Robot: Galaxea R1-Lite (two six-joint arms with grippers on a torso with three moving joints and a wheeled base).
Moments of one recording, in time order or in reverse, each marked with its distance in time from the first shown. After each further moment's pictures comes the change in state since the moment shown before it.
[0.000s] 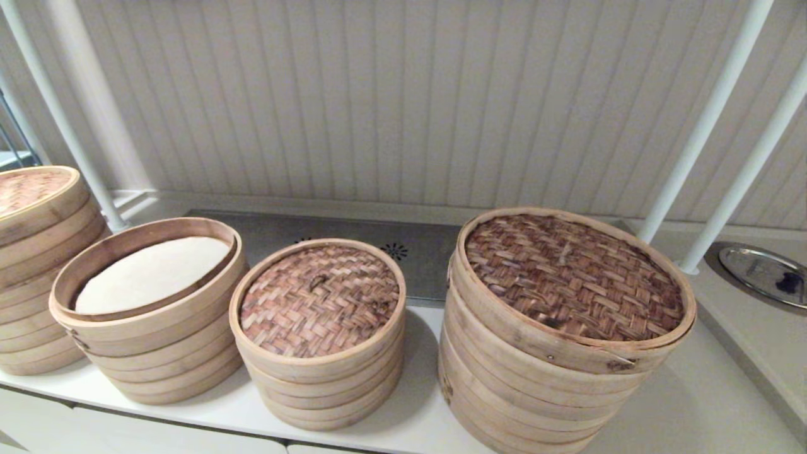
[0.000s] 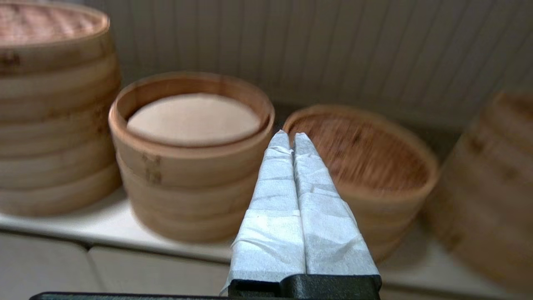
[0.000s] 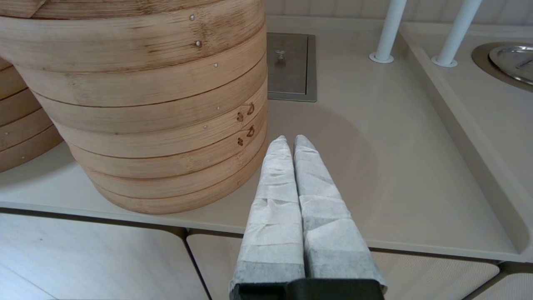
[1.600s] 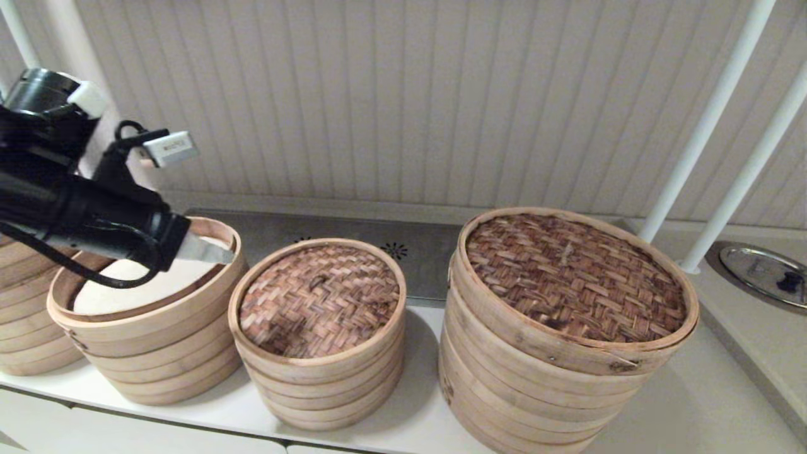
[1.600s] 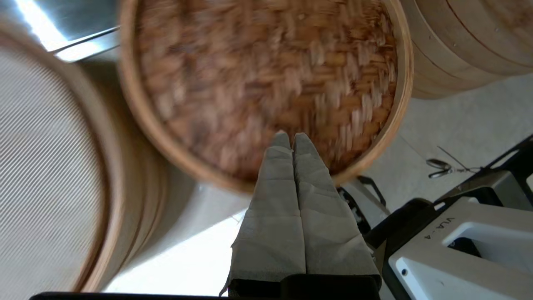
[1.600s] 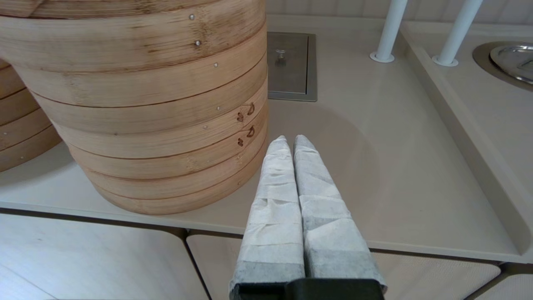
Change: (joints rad) left arm -0.161 1.376 -0.994 0.608 -0.381 0.382; right arm 0.000 0.000 0.000 0.000 0.000 0.000
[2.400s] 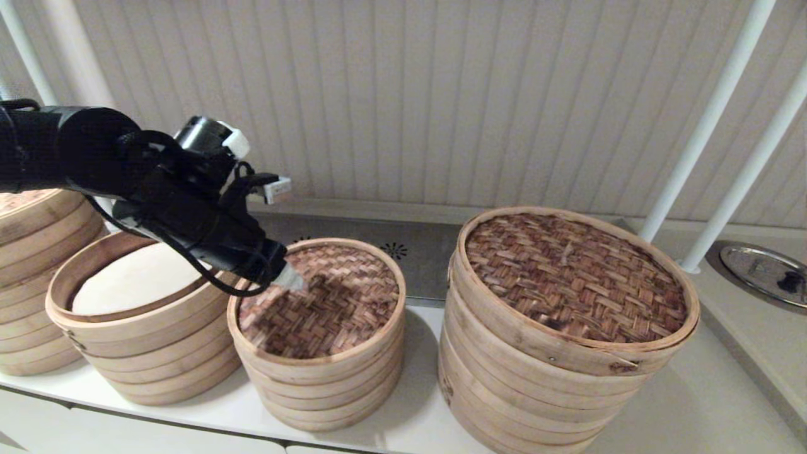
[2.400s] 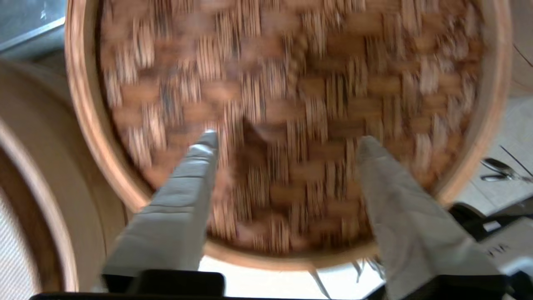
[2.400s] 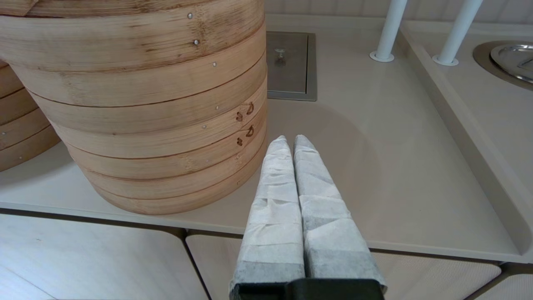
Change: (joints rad) left arm -0.187 0.224 -0.092 -0.032 0.263 -0.091; right arm 0.000 0.000 0.000 0.000 0.000 0.000
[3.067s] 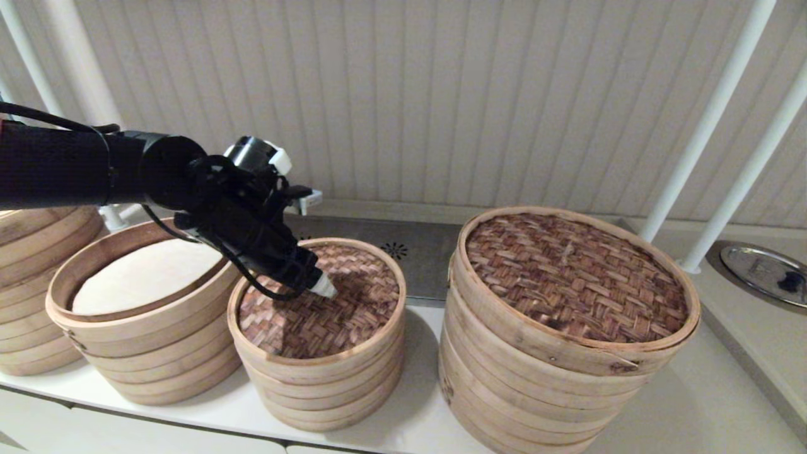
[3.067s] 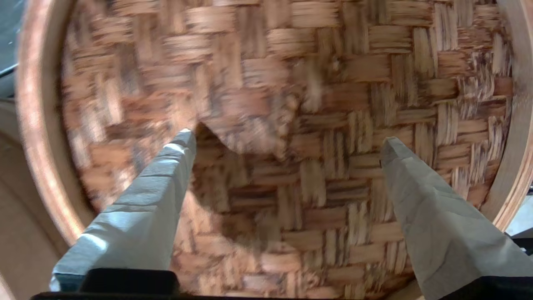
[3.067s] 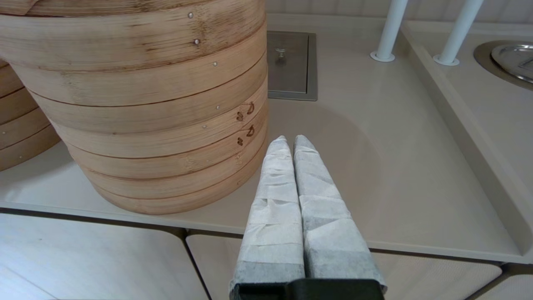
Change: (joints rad) left arm -0.065 0.107 -0.040 -0.064 0.052 -0.010; right arm 0.000 0.000 0.000 0.000 0.000 0.000
